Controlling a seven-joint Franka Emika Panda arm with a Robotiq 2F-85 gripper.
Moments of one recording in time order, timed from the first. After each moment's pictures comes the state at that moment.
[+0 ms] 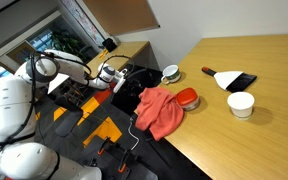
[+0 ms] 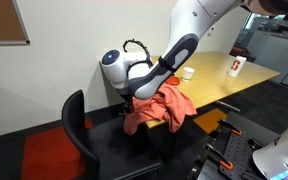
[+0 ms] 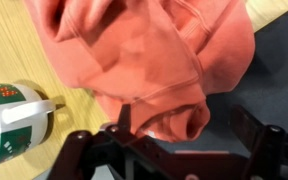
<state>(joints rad) 0.34 0.77 -0.03 -1.76 -0.66 2.32 0.20</state>
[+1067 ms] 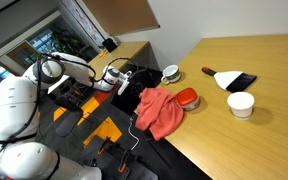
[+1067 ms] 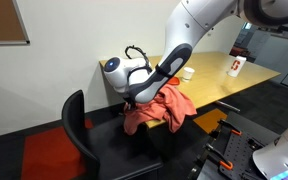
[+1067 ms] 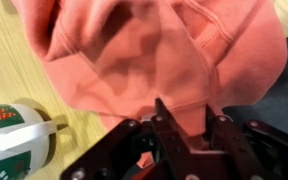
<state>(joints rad) 0.36 0.84 -0.08 -1.72 -0.66 2.32 0.24</state>
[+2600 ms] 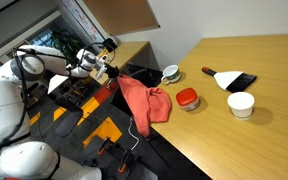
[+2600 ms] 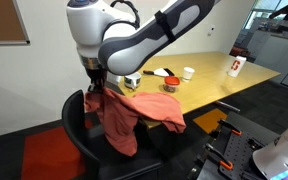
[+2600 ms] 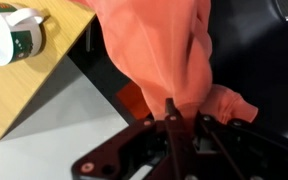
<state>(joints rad) 0.43 0.63 0.06 -1.63 -0.52 2.32 0.28</state>
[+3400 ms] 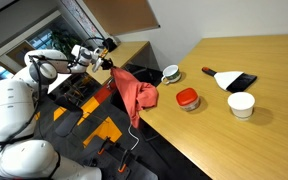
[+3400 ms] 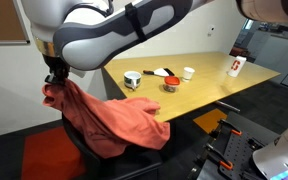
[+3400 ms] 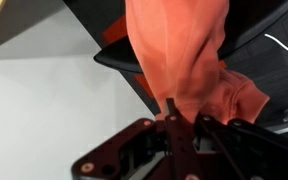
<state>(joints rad) 0.50 0.81 0.07 -1.26 -0.52 2.33 0.19</state>
